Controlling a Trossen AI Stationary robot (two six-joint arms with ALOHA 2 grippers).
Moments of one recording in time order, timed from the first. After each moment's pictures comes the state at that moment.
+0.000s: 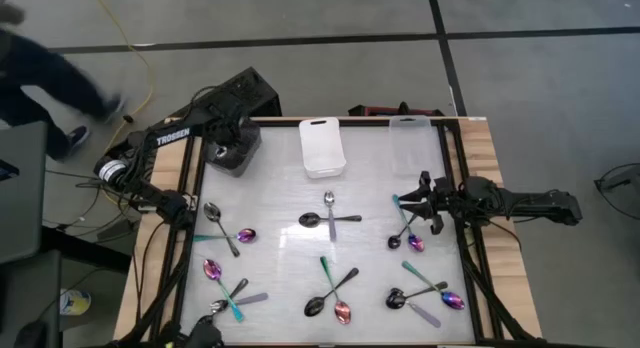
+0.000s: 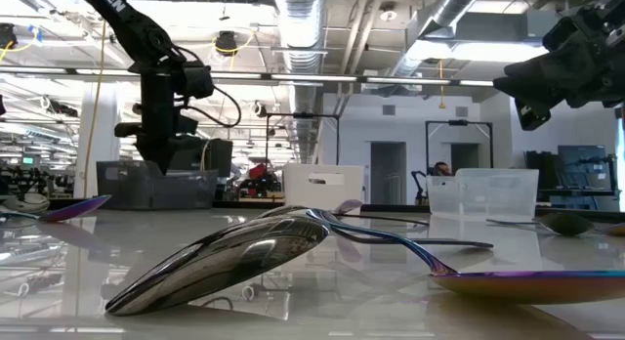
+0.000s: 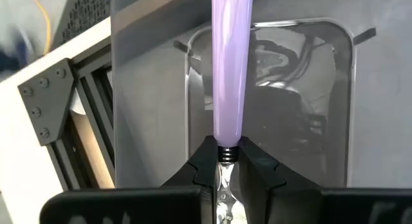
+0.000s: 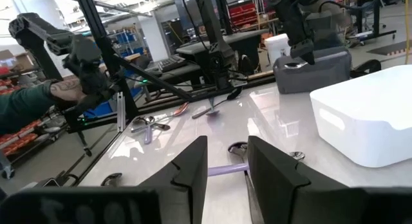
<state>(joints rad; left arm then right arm) 0.98 1.46 0.91 -0.63 -0.30 -0.12 -0.04 0.03 0.01 0.04 -0.06 0.26</state>
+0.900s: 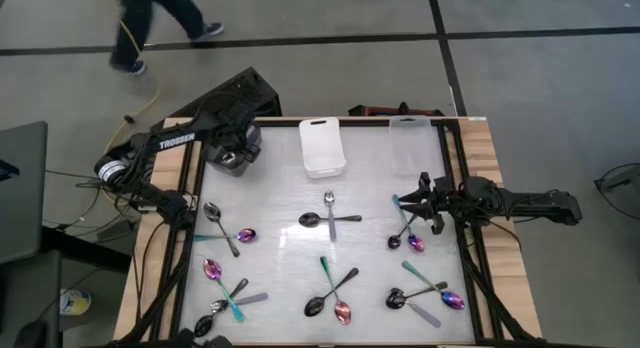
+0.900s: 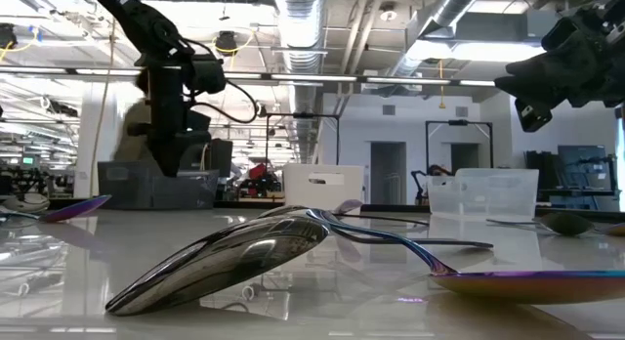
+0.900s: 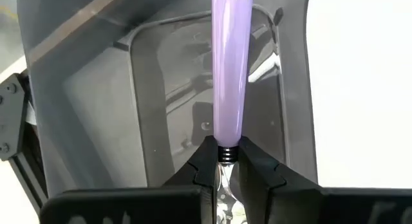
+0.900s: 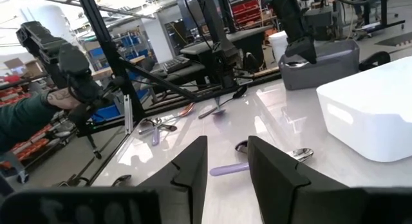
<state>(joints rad) 0.83 1.46 0.92 -0.66 -0.28 -0.14 -0.04 0.03 0.01 0.04 -0.08 0.31</state>
